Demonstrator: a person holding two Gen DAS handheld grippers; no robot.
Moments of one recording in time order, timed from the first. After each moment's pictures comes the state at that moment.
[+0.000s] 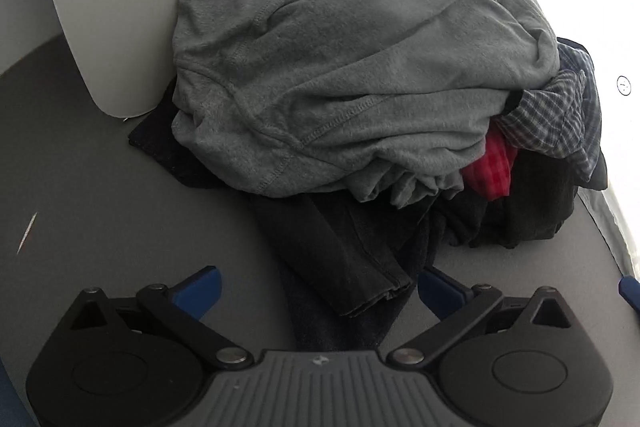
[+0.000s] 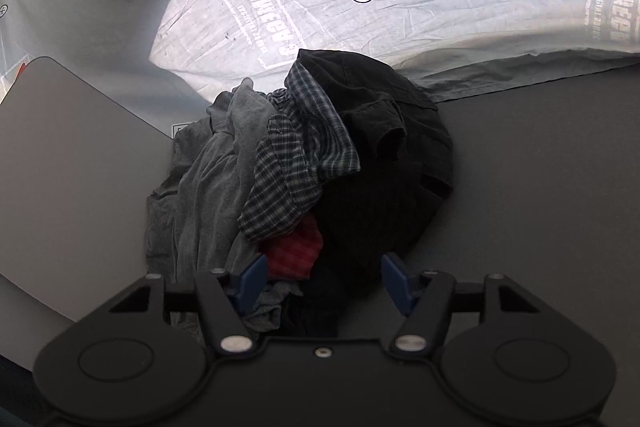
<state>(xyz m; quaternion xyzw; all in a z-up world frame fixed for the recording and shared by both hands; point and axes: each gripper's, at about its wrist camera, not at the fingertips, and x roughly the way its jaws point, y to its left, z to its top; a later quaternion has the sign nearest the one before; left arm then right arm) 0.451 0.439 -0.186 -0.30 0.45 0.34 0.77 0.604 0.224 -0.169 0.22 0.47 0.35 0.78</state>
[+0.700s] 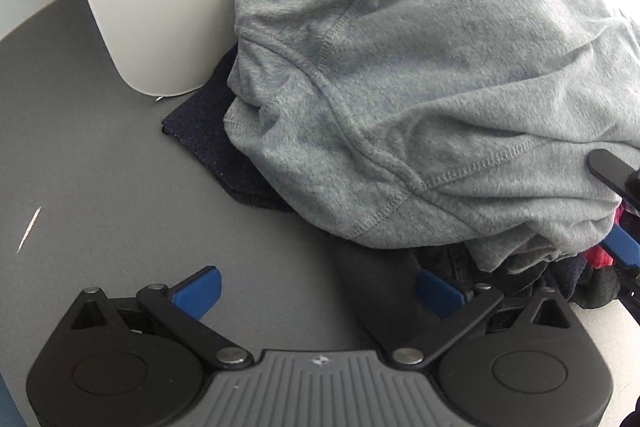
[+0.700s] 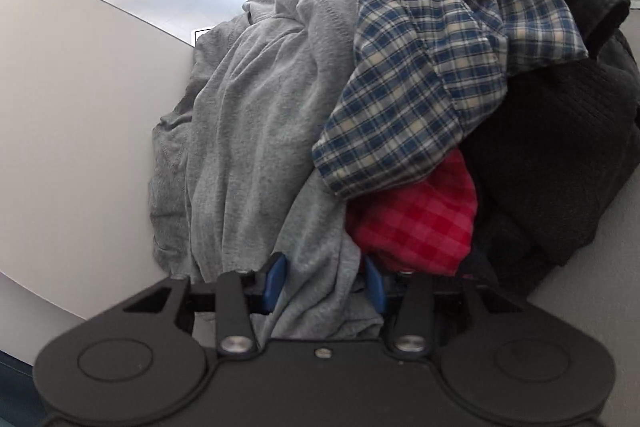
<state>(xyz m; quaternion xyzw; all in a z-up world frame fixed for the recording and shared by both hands) 0.454 0.499 -0.230 -0.33 0.47 0.39 0.72 0.606 0.385 -0.224 0.19 0.52 0.42 0.72</state>
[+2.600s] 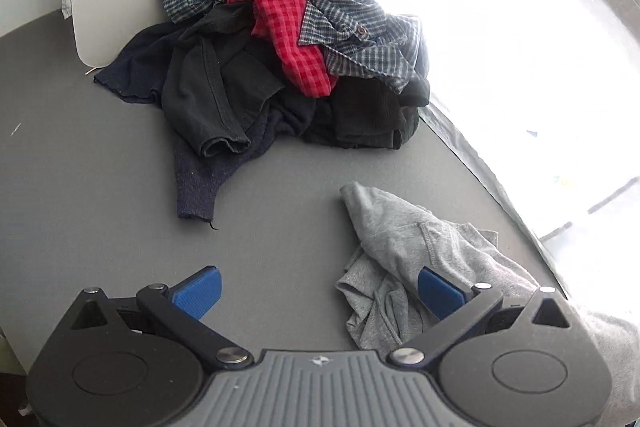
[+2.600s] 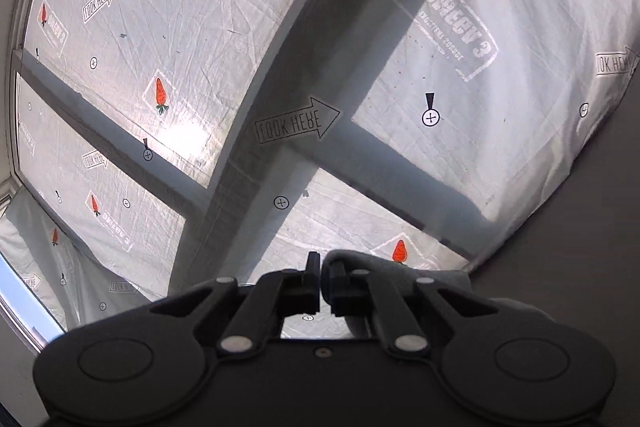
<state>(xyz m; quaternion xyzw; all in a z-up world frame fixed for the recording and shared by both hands) 0.374 0.234 -0.128 -0.33 0.39 0.25 0.82 0.511 -0.247 -0.055 0.38 0.24 0.16 0.88</state>
